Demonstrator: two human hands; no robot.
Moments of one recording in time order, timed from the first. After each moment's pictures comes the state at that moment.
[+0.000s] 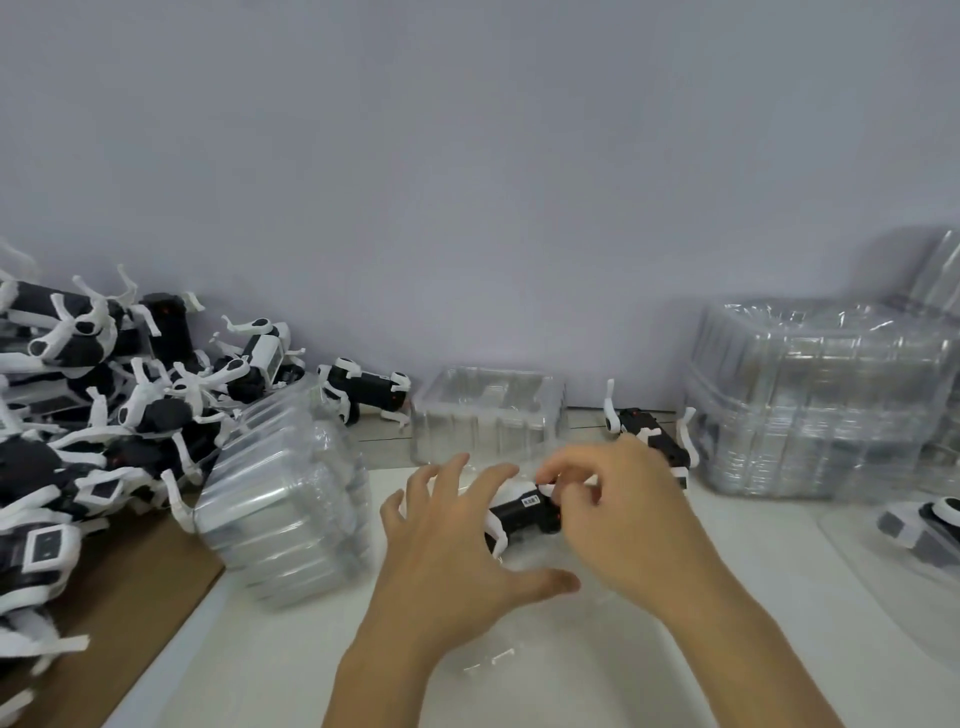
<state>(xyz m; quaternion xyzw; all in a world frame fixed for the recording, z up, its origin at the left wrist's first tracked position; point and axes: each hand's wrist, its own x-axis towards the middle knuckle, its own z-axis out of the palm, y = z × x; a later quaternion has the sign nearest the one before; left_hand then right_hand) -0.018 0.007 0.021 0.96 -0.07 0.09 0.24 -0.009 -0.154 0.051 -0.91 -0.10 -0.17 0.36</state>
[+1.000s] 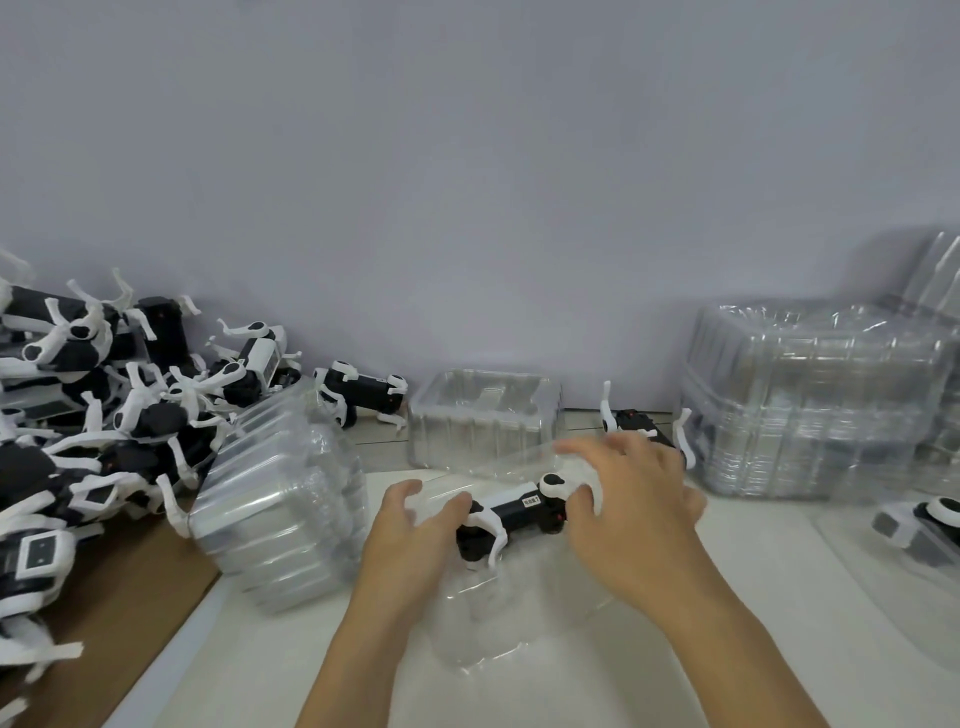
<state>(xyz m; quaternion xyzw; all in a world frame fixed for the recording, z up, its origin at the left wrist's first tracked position) -0.006 0.022 0.016 0.76 0.17 0.05 0.63 0.000 -0.159 0.035 -0.94 -0.03 -0.14 0.30</state>
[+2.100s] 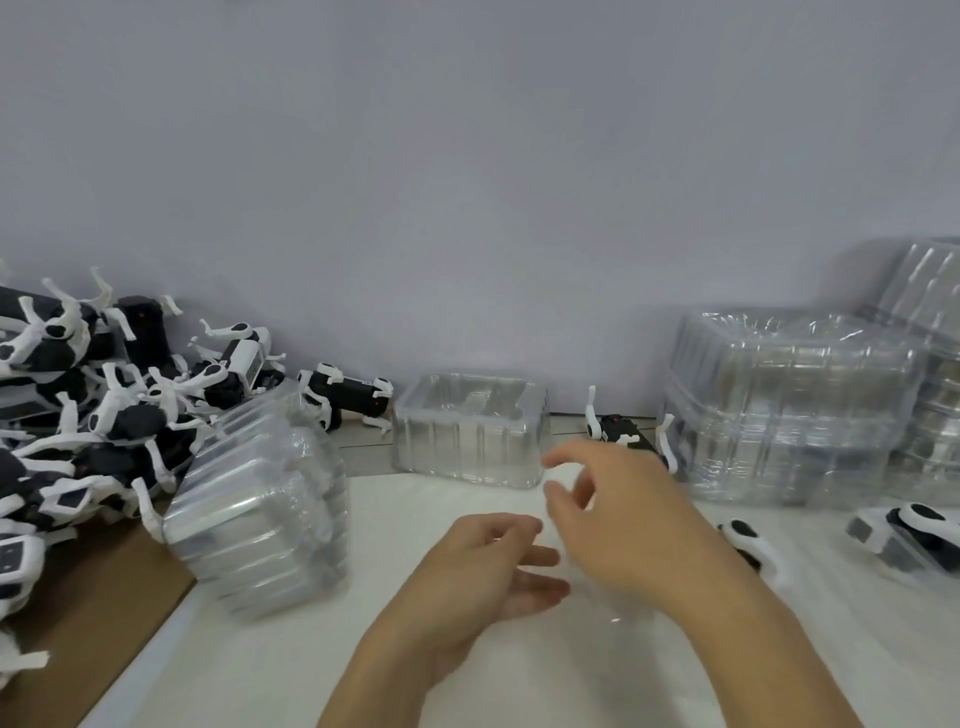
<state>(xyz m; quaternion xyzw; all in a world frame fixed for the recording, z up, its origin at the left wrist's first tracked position) -0.019 -0.022 0.032 0.69 0.03 -0.17 0.70 -0.016 -0.168 0.070 -0.94 -0.06 -0.08 0.32</state>
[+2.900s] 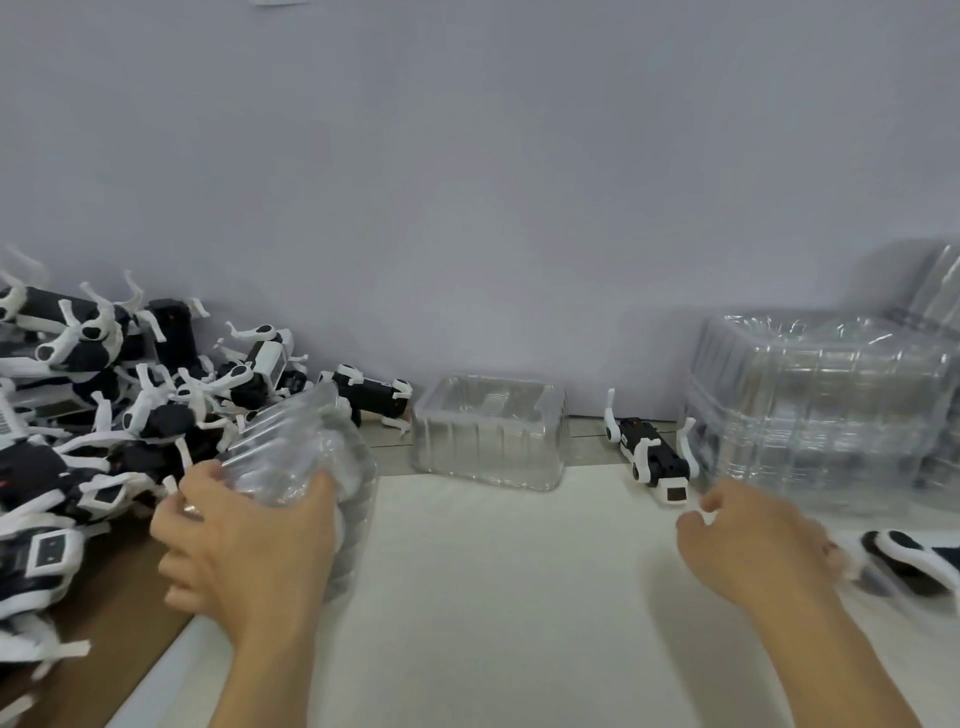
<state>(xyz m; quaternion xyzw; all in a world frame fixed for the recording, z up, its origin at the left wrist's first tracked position) -0.015 0.077 0.043 0.76 0.39 0.34 0.39 0.002 -0.221 0.037 -0.95 0.24 -0.03 0.21</state>
